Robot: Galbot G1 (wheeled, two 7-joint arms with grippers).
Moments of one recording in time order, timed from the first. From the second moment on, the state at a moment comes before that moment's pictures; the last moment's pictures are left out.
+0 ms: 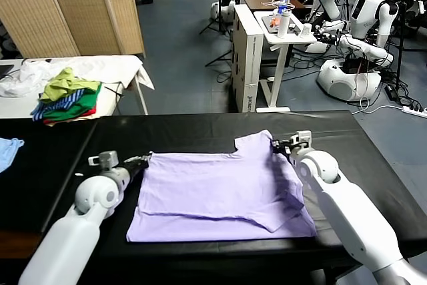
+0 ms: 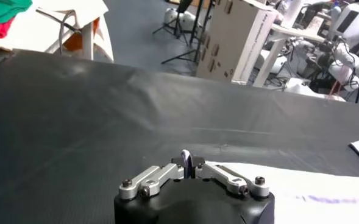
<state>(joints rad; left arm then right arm) 1.00 -0.99 -0.36 -1.74 -0.89 0.60 -0.22 -0.70 0.97 0.13 1.58 0.80 -0.62 0.14</state>
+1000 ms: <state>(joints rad) 1.47 -0.91 -0.60 -2.23 -0.88 0.66 -0.28 -1.18 0.68 0.40 2.04 0.86 -0.74 0.13</state>
